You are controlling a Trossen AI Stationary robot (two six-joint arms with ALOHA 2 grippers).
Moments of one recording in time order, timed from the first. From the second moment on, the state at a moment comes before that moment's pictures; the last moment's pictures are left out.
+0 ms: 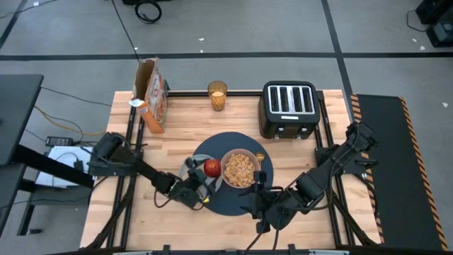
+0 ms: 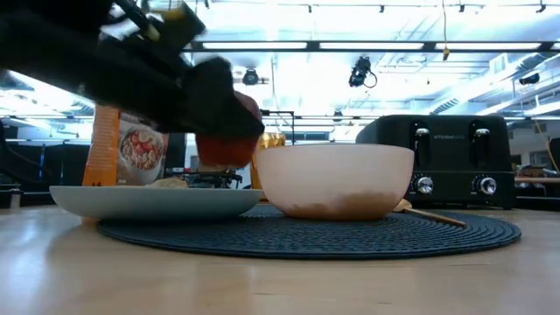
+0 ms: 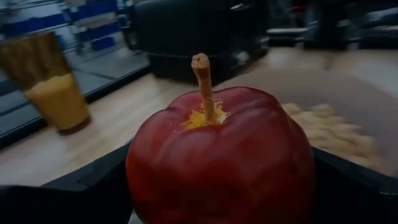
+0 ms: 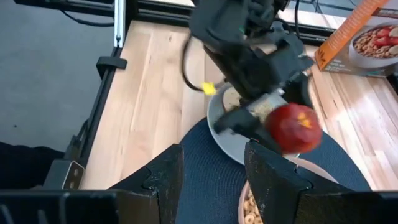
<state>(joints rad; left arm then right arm) -0.53 1.85 0.73 0.61 -1.20 -0.39 0.67 1.72 1.58 -0.65 0.58 0.35</state>
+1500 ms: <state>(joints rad) -0.48 1.94 0.73 0.45 -1.12 -0.66 0.69 1.72 1.57 -0.65 0.56 0.37</state>
